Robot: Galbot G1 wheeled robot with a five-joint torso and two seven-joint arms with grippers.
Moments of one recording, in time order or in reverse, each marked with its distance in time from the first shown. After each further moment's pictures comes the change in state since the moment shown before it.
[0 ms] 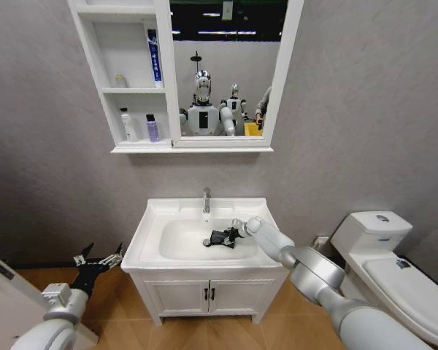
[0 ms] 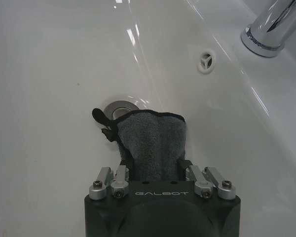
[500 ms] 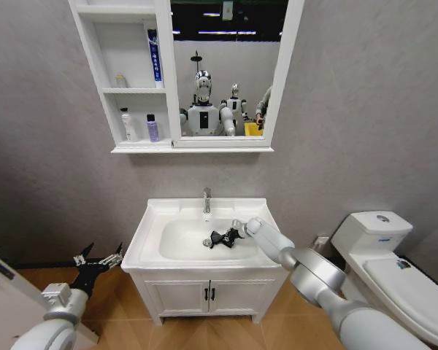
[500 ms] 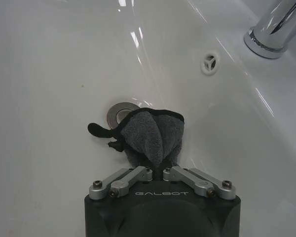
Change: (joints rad) left arm 0.000 0.000 0.000 0.000 0.000 0.000 0.000; right arm -0.022 -0.023 0.017 0.050 0.001 -0.003 -0.005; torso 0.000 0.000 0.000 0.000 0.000
